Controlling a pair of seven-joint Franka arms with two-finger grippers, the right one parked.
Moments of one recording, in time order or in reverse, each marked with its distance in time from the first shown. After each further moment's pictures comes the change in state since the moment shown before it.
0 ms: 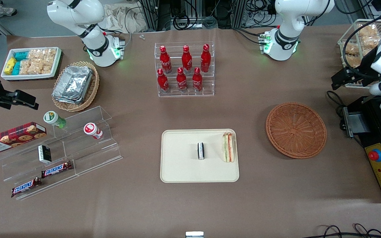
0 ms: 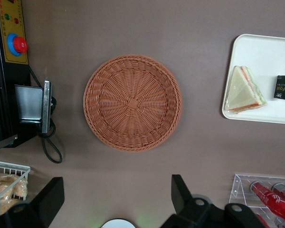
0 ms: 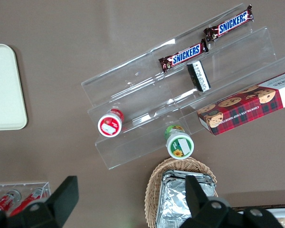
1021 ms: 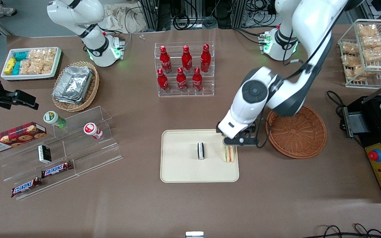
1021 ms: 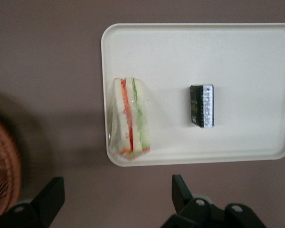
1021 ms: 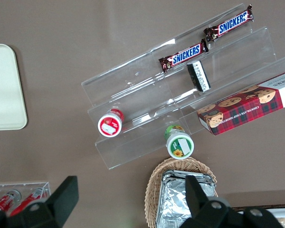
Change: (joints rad) arm -0.021 0.470 -0.531 -0.035 0.163 0.517 -0.479
